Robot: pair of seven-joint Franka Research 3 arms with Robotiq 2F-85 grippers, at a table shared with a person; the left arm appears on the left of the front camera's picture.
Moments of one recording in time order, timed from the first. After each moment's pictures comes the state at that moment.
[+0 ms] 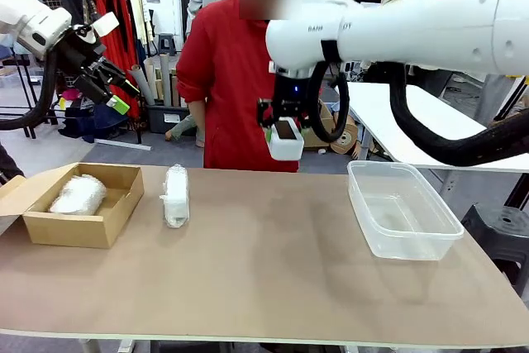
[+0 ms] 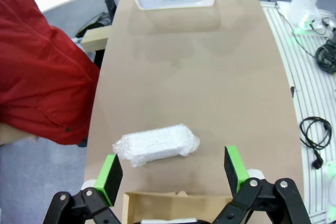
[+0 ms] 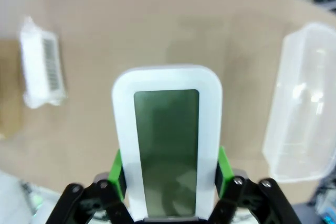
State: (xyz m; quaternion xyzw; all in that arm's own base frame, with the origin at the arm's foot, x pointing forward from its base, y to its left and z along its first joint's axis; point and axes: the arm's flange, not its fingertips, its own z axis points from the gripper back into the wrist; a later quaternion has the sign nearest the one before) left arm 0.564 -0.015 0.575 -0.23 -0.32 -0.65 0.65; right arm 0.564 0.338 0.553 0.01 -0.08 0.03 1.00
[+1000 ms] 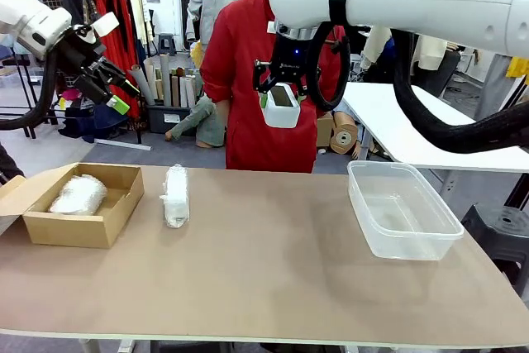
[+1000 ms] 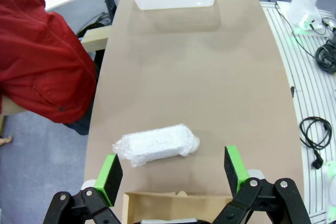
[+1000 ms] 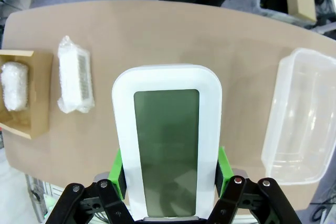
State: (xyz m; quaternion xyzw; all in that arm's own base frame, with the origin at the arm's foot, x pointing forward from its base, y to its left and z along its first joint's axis) left arm 0.564 -0.015 0.575 -0.23 -0.32 -0.65 0.65; right arm 0.565 0.341 0.613 0.04 -0.12 0.04 0.99
